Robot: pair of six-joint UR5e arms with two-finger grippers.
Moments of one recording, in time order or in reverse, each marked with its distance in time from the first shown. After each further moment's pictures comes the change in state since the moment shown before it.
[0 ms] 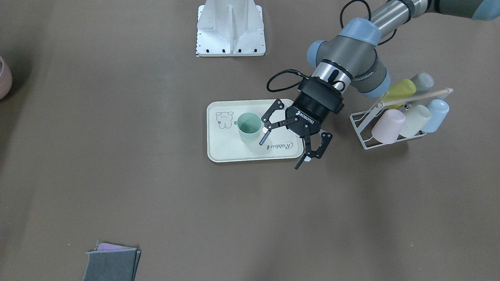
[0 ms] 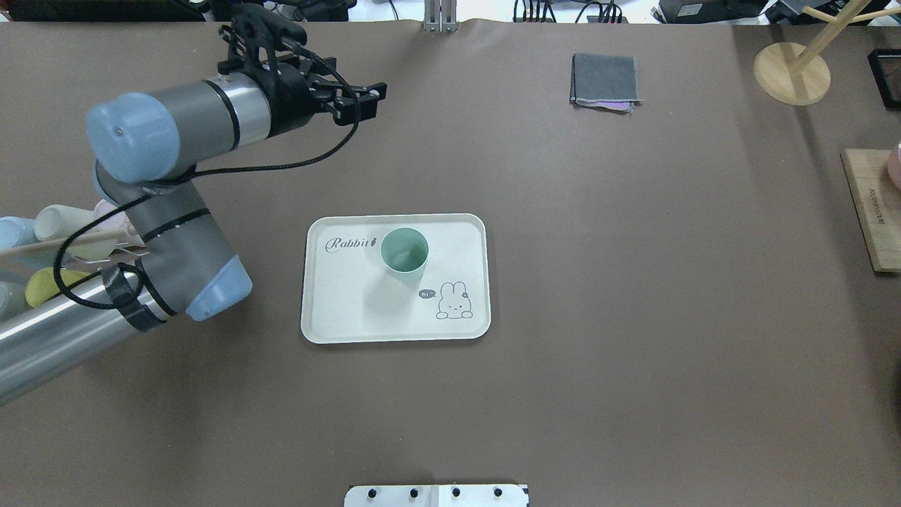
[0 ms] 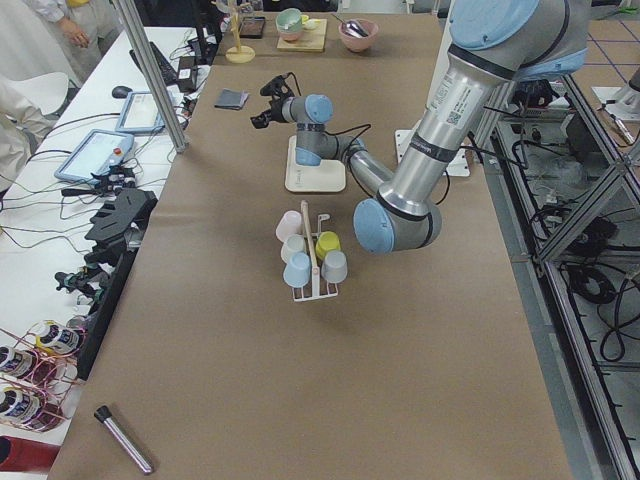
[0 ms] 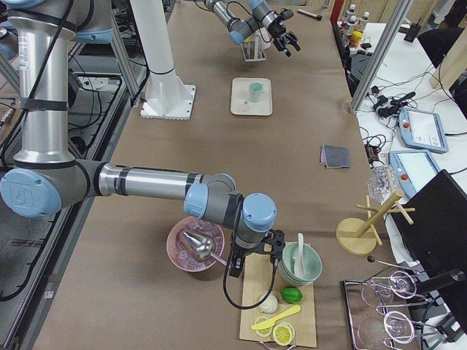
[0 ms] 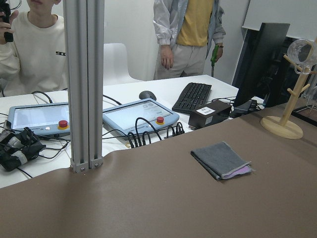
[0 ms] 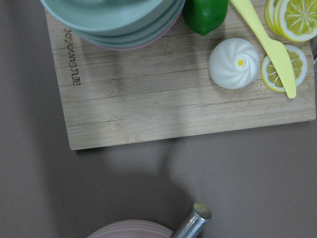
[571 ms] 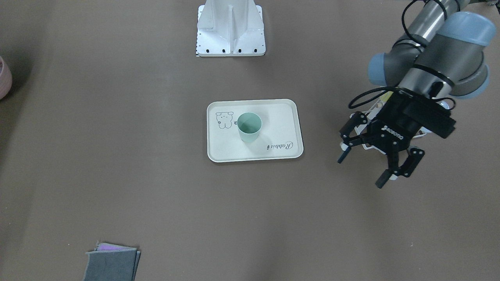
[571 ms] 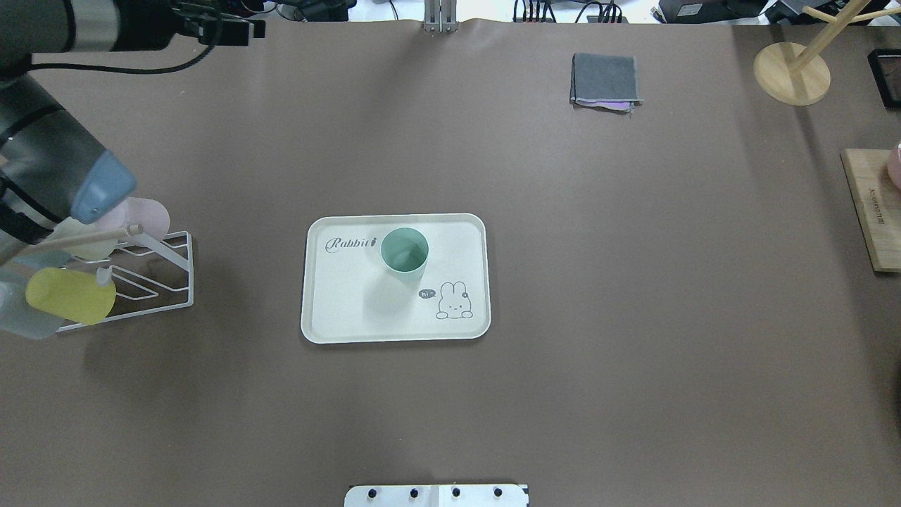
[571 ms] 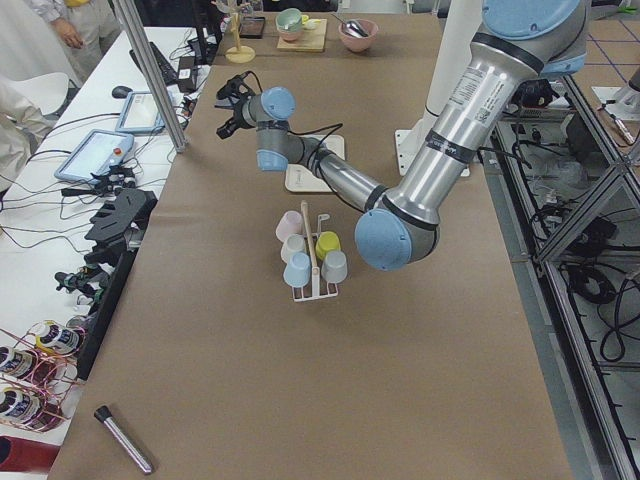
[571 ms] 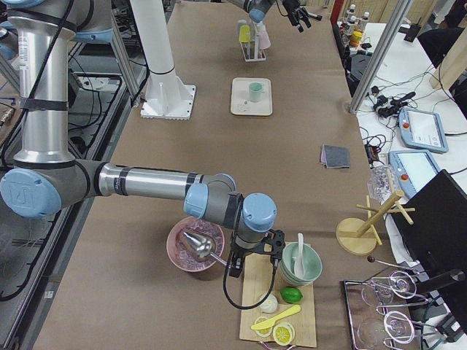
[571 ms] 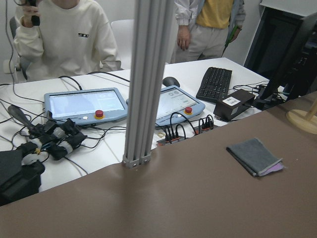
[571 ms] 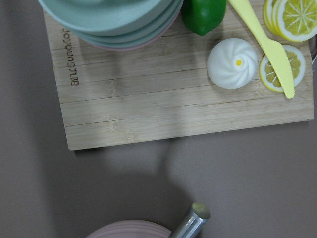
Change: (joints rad) left arm -0.288 0.100 -0.004 0.053 -0.363 -0.020; right arm 0.000 0.000 -0.001 0.001 -0.005 0.002
